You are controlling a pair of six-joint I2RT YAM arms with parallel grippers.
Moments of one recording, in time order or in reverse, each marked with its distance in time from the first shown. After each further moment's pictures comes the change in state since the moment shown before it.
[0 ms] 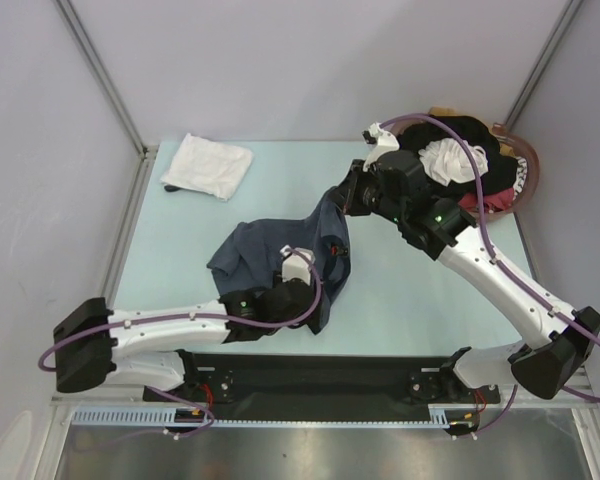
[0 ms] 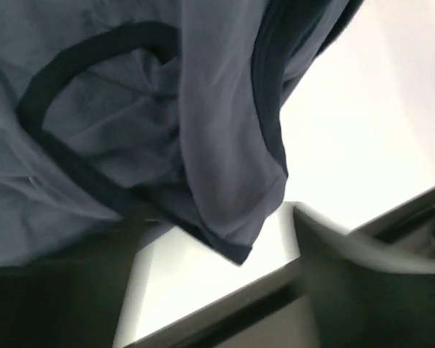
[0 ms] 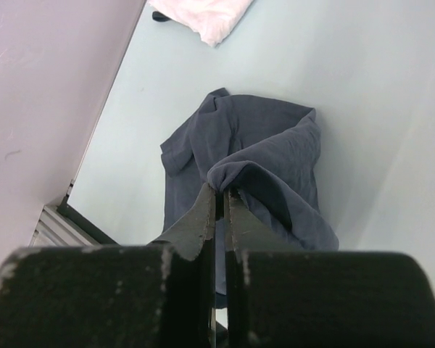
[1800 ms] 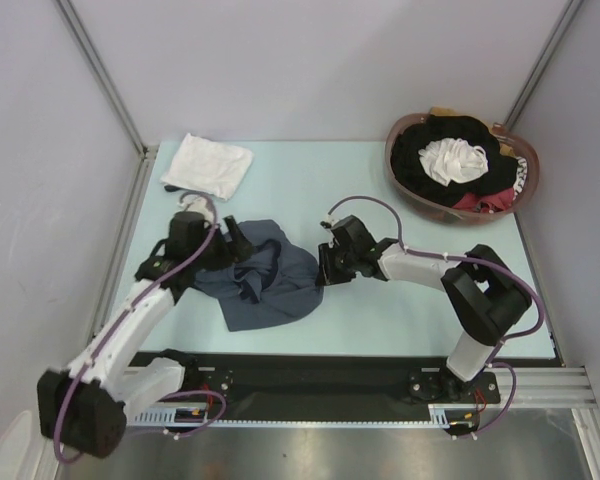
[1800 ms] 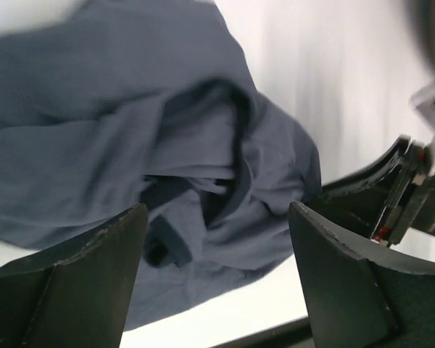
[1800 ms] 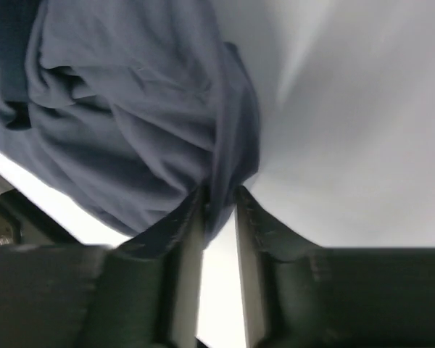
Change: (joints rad) left arm 0.944 -0.254 0.039 -0.199 0.565 0.156; right arm 0.027 0.374 -0.465 0.294 -0.256 -0.023
